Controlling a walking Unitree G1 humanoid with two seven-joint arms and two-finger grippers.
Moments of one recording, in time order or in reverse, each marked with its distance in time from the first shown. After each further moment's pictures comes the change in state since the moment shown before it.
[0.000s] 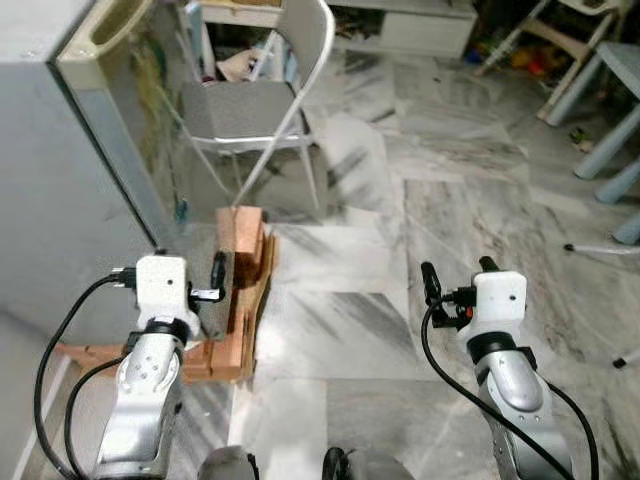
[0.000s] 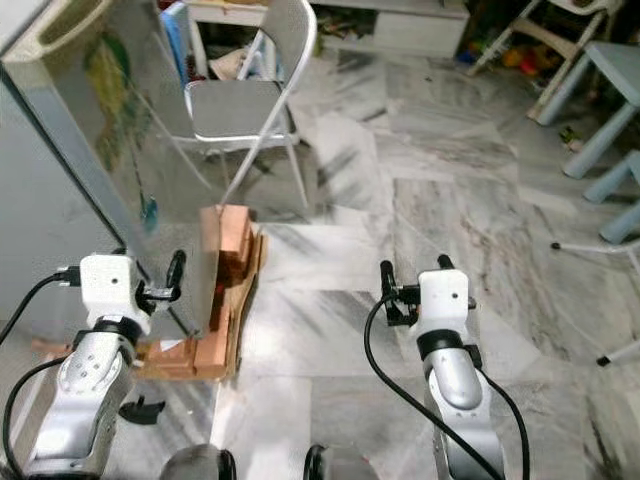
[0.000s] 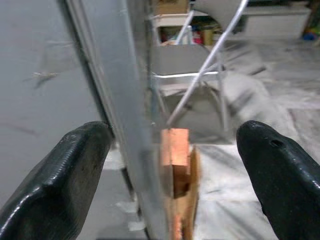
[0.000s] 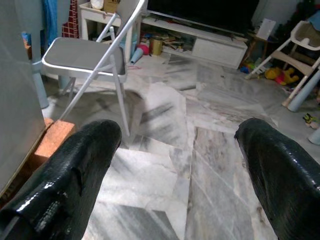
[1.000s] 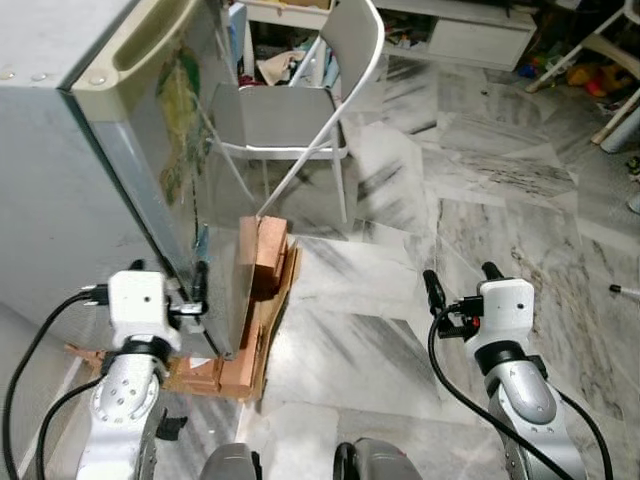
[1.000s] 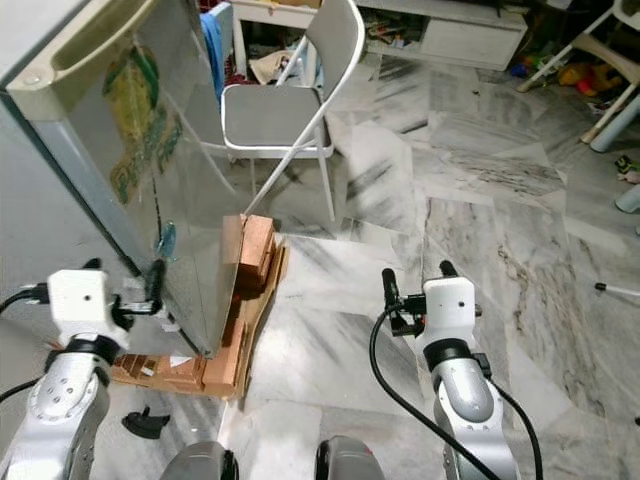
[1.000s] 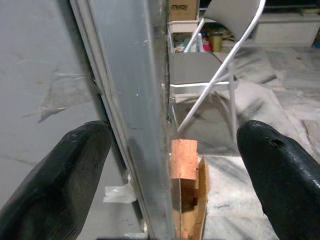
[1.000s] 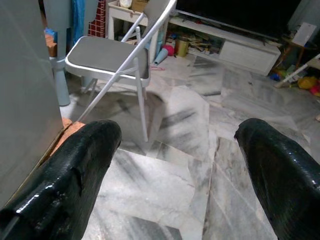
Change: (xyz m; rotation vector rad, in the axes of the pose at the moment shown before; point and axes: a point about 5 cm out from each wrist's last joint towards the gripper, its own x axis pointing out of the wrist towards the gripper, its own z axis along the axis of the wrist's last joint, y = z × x) left arm -0.004 0.002 0.008 0.013 -0.019 -0.049; right arm -0.009 -0.005 -0.004 0.025 0.041 0.013
